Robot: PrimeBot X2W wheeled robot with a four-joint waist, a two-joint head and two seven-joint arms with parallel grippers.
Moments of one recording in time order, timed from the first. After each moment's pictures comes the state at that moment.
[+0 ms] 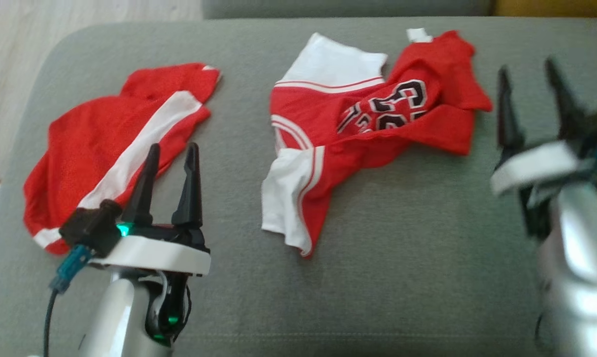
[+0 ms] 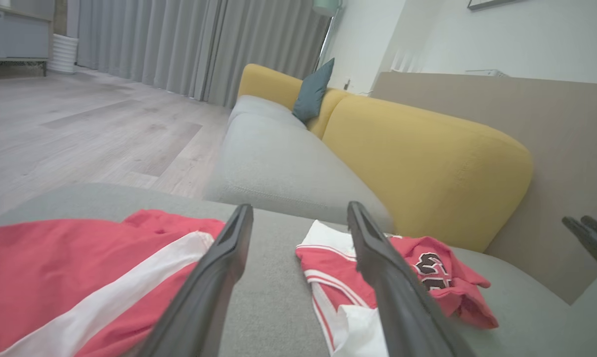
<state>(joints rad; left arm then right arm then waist) -0.16 0.04 -0.20 0.11 -0.37 -0.06 -0.25 -0.57 -0.17 -0.02 0.57 -0.03 0.12 -0.25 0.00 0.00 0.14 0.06</state>
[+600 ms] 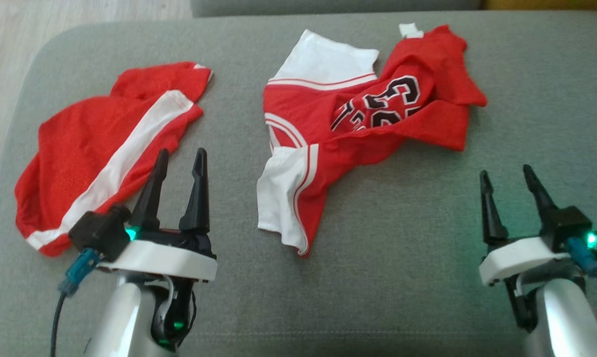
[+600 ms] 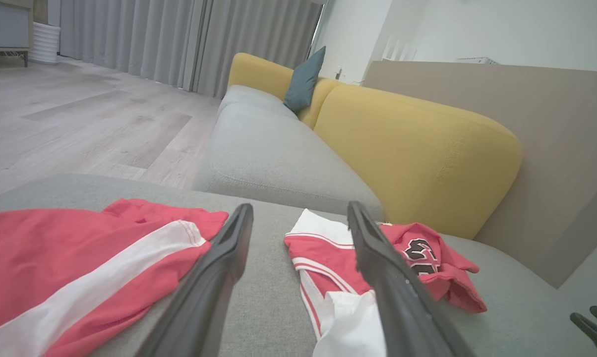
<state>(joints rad) -0.14 0.04 -0.21 0.10 -0.36 -0.06 -0.25 -0.15 -0.05 -0.09 0.28 -0.11 0.12 -0.14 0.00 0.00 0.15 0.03</state>
